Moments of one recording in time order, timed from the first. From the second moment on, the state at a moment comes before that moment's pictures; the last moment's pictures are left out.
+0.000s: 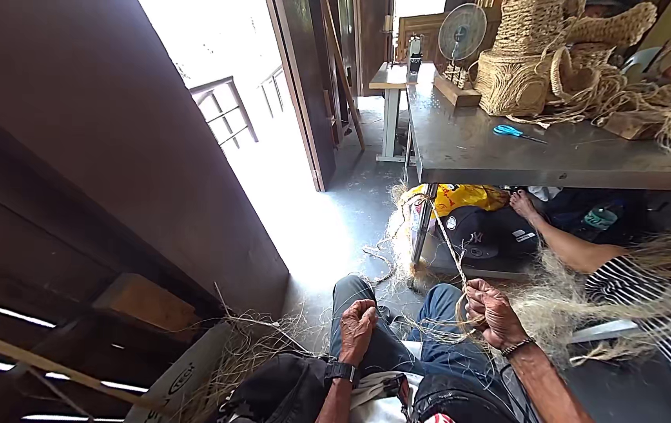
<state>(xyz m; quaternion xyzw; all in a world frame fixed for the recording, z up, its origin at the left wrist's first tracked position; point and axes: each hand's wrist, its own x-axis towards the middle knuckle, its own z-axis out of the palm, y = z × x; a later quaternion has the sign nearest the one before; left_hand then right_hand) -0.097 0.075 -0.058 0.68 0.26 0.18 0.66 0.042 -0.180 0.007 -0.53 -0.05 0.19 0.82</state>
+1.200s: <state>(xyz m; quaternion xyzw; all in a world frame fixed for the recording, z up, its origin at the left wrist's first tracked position) -0.098 0.075 -0.056 0.68 0.25 0.17 0.67 0.042 -0.180 0.000 -0.56 -0.06 0.20 0.80</state>
